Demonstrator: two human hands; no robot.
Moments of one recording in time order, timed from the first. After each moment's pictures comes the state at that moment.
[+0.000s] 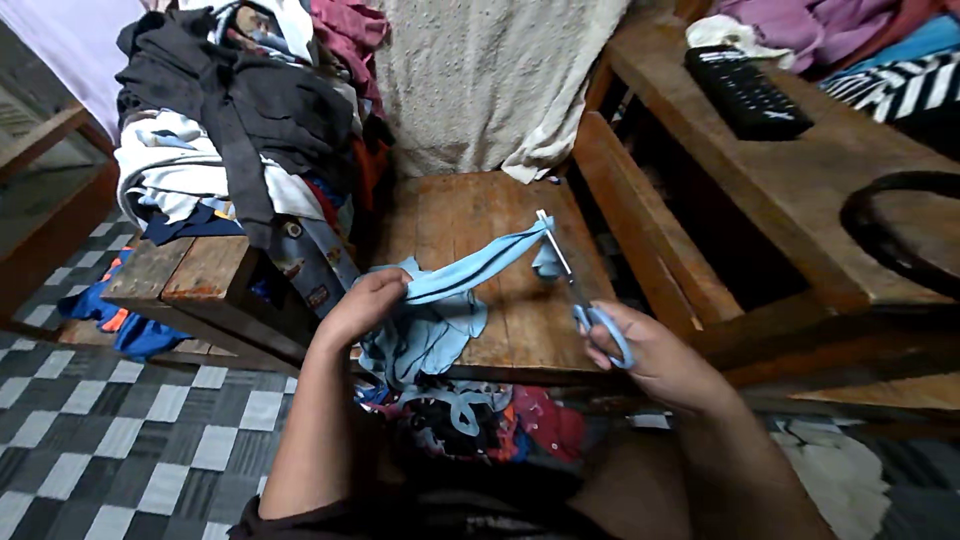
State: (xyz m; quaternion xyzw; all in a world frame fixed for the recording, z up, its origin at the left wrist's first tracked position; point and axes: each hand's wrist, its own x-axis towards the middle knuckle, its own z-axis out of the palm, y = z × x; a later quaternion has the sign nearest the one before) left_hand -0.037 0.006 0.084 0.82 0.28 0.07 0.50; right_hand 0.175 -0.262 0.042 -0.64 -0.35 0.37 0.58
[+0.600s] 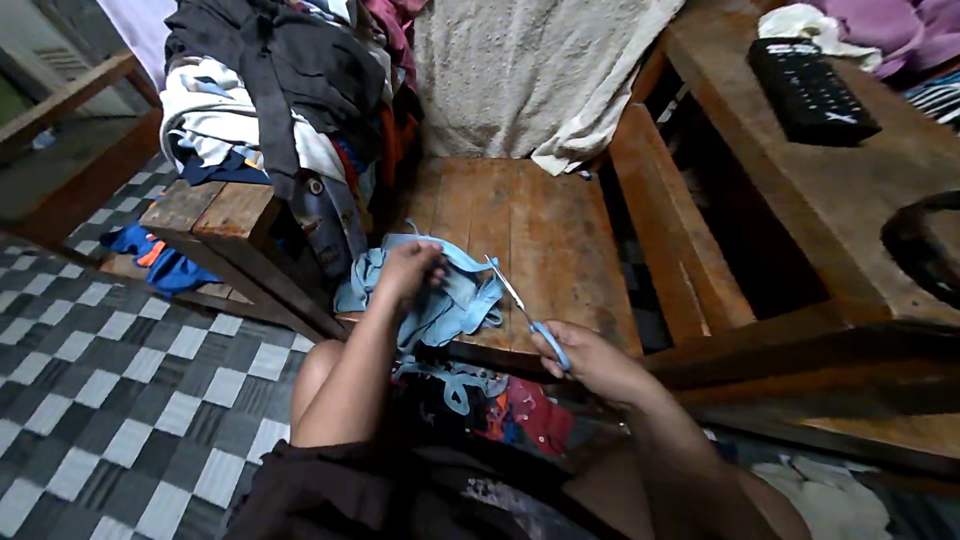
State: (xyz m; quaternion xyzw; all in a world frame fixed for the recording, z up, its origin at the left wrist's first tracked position) left_hand 0.010 -0.026 0.040 0.63 0.40 0.20 0.64; right_hand 0.164 -0.245 0.018 -0.69 -0.34 0.50 0.40
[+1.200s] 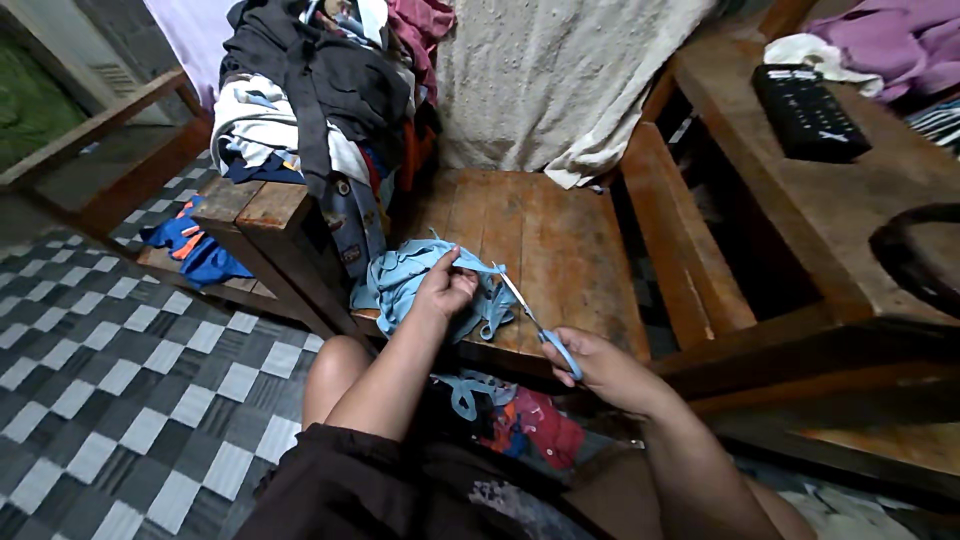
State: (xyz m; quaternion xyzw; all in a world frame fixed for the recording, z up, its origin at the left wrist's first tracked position) left_hand 0.043 -0.052 0.024 0.06 0.34 0.33 0.88; right_hand 0.156 -0.256 0.027 -0.68 -0.36 0.49 0.41
